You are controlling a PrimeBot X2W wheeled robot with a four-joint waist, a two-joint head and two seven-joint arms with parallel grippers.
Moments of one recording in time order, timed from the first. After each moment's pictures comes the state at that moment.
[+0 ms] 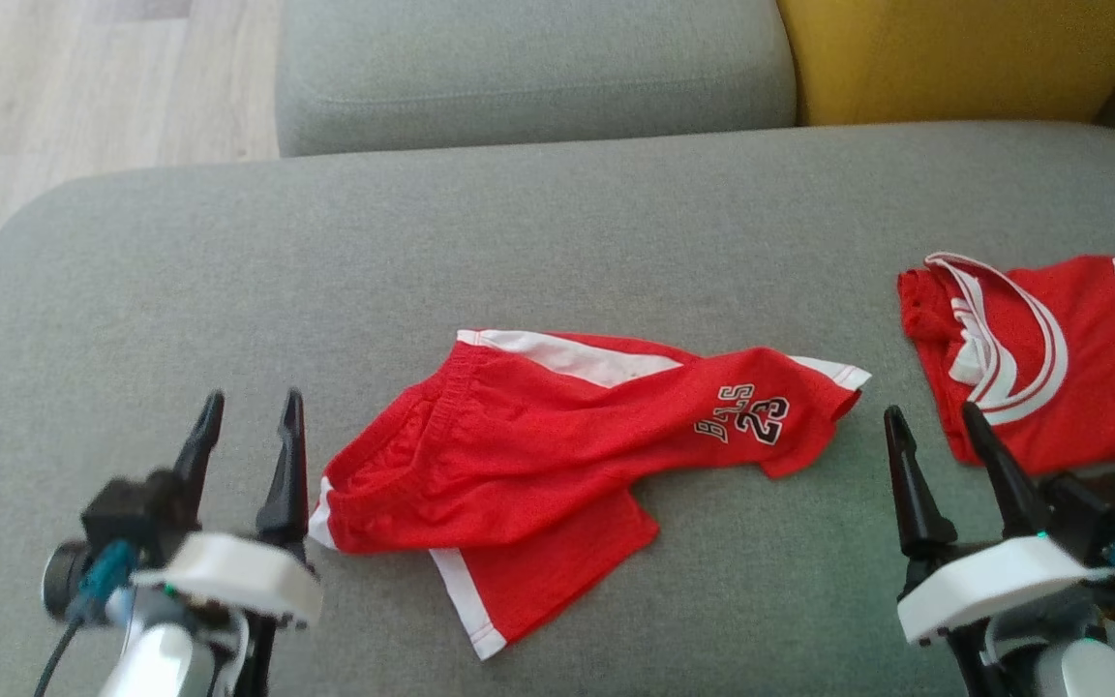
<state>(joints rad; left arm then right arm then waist) -0.06 0.27 -0.31 0.15 -0.40 0.13 -0.25 0.08 -0.05 0.00 -0.01 0.19 0.13 0.05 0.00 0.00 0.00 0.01</state>
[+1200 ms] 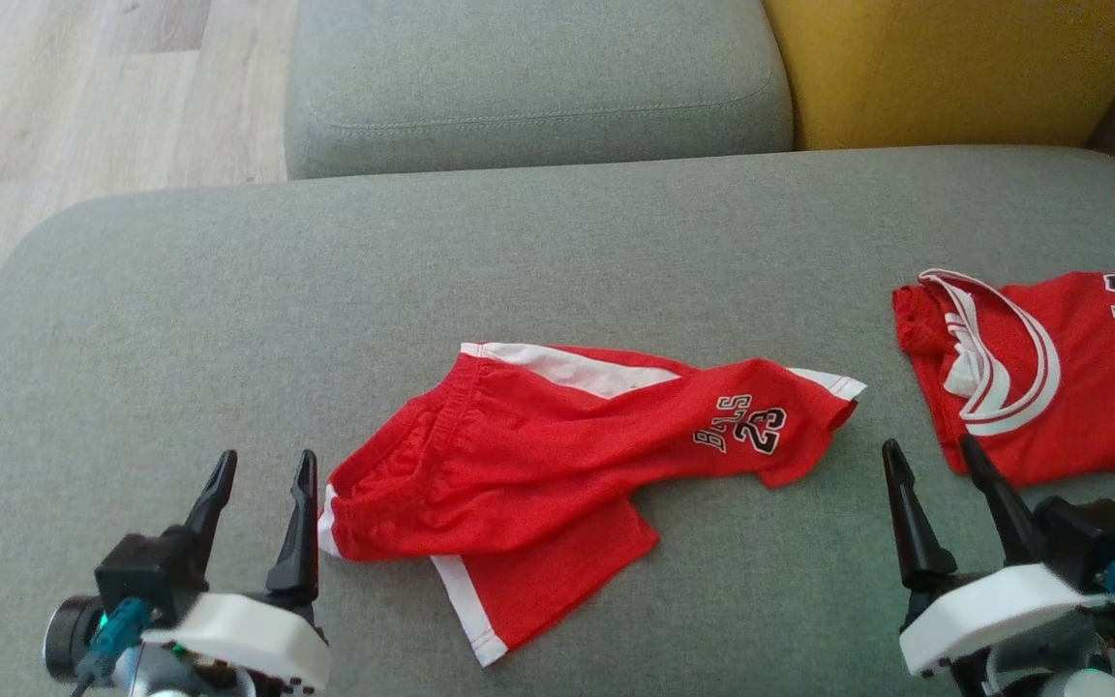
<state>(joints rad) 0.08 0.31 -0.34 0.01 -0.39 0.20 -0.19 0.14 -0.04 0.00 -0.04 0.17 0.13 0.08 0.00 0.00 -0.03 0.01</state>
